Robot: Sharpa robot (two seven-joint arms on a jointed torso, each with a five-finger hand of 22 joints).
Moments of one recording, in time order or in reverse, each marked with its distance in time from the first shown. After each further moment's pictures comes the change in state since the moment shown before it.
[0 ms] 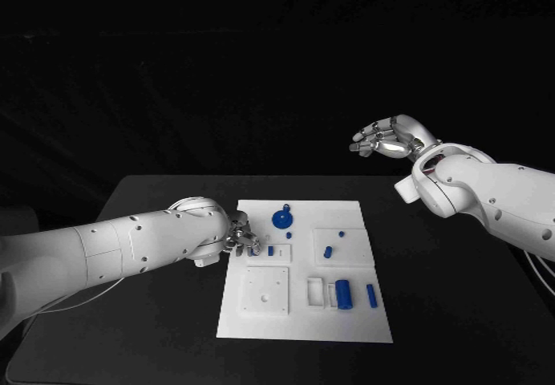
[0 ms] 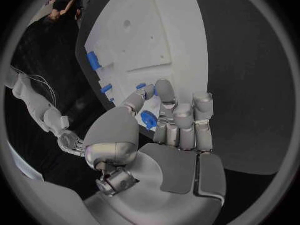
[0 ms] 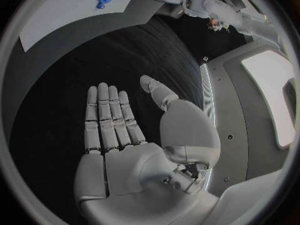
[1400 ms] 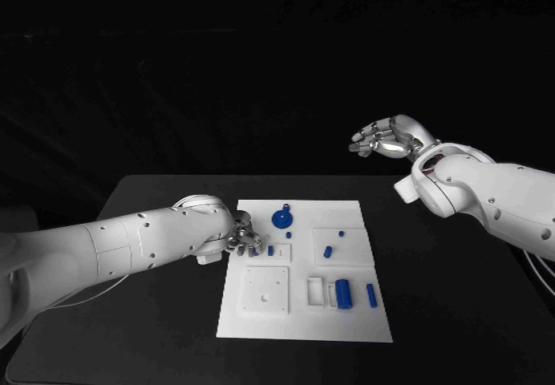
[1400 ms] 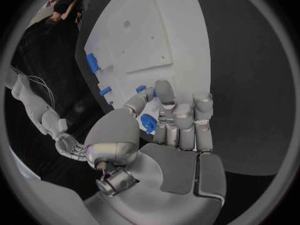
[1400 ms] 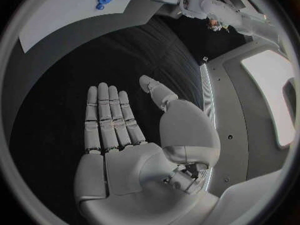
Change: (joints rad) left arm 0.000 0.038 0.001 -0.049 0.000 0.052 -0.001; left_hand -0.017 0.017 0.014 0.011 -0.184 0.023 -0.016 -0.014 0.218 0.010 -0.014 0.004 -0.003 0.011 -0.011 0.000 0.002 0.005 -0.008 -0.004 0.004 0.001; right arm 0.000 0.002 0.000 0.000 0.000 0.005 0.000; right_hand 0.004 0.004 0.000 0.000 0.000 0.000 0.000 0.000 -0.002 0.000 0.000 -0.004 -0.011 0.001 -0.001 -0.008 -0.001 0.000 0.004 0.004 -0.004 -0.001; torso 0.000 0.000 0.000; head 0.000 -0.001
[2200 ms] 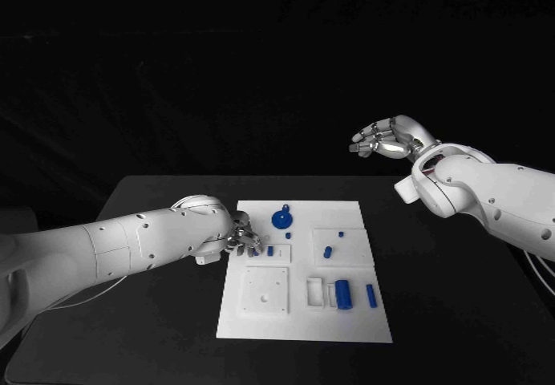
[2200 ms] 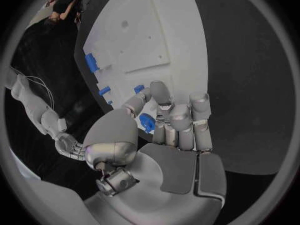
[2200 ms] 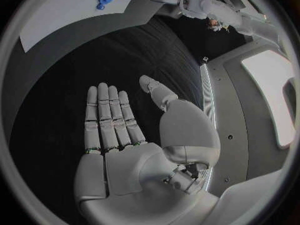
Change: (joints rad) left arm -0.001 -0.001 -0.001 -0.005 -0.006 -0.002 0.002; left_hand -0.018 -0.077 0.012 0.031 -0.115 0.026 -0.019 -0.023 0.019 0.018 -0.017 0.000 -0.007 0.027 -0.035 -0.005 0.000 0.039 -0.003 0.003 0.000 0.000; right arm 0.000 -0.003 0.000 -0.001 0.000 0.002 0.000; right_hand 0.000 0.000 0.000 0.000 0.004 0.000 0.000 0.000 -0.001 0.000 0.000 -0.004 -0.005 0.000 0.000 -0.004 -0.001 0.000 -0.004 0.004 -0.004 -0.001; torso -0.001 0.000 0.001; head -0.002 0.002
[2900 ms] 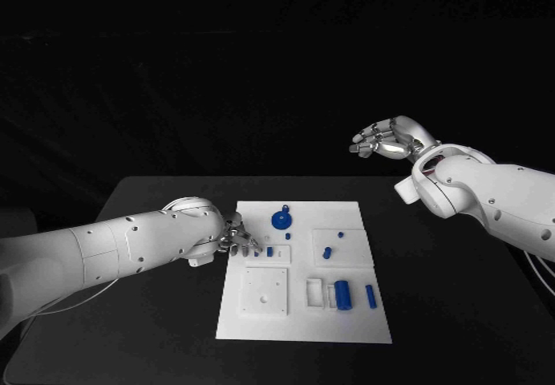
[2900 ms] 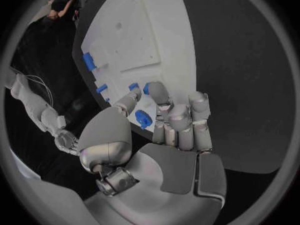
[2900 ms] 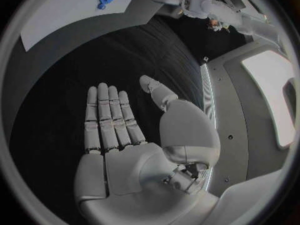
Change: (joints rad) left arm -0.003 -0.044 0.005 0.028 -0.005 -0.033 -0.002; left_hand -0.095 -0.169 0.009 0.173 -0.188 0.003 0.003 -0.027 0.028 -0.005 -0.003 0.000 -0.007 0.005 -0.013 -0.004 0.002 0.007 -0.007 0.000 0.000 0.000; right arm 0.000 -0.003 0.000 -0.002 0.000 0.000 0.001; right_hand 0.000 0.000 -0.007 0.002 0.005 0.000 0.000 0.000 -0.002 0.000 0.000 -0.004 -0.008 0.000 0.000 -0.004 -0.001 0.000 -0.004 0.004 -0.004 -0.001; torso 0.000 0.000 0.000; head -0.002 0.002
